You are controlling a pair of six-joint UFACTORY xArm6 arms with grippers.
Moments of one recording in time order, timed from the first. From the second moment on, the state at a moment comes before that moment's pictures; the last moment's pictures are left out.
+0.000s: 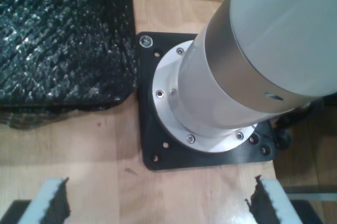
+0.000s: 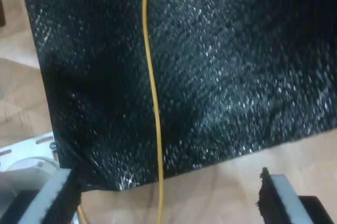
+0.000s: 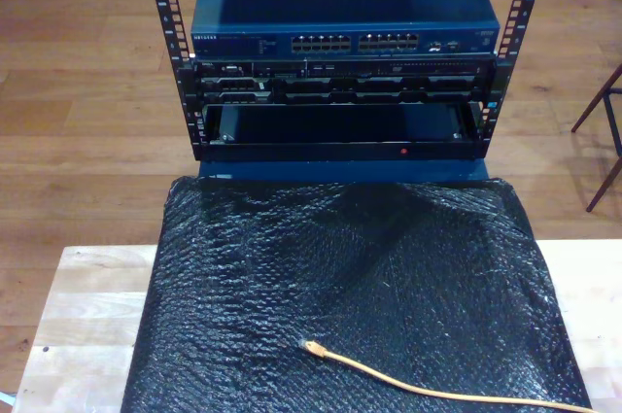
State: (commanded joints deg) left arm 53.6 -29.0 -29.2 -6.3 95.8 -214.3; right arm -23.3 -32.5 -57.2 25.4 100.2 -92.1
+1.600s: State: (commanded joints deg) left arm 48.7 -28.8 -29.1 -8.9 95.8 -221.0; right arm 15.7 -28.9 -50.5 14.5 78.3 -66.3
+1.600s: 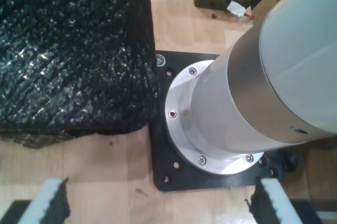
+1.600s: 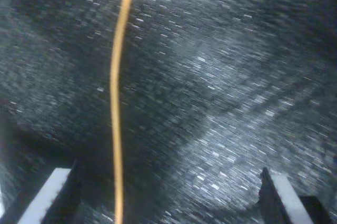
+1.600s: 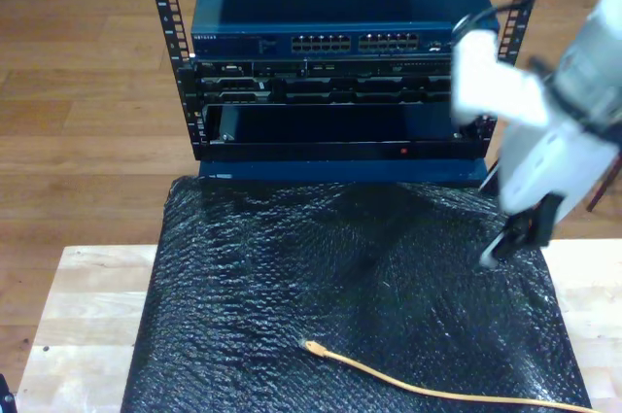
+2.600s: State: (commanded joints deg) left arm 44.8 -28.8 -29.1 -10.9 95.1 -229.4; right arm 28.8 -23.0 -34.0 13.1 52.8 -49.6
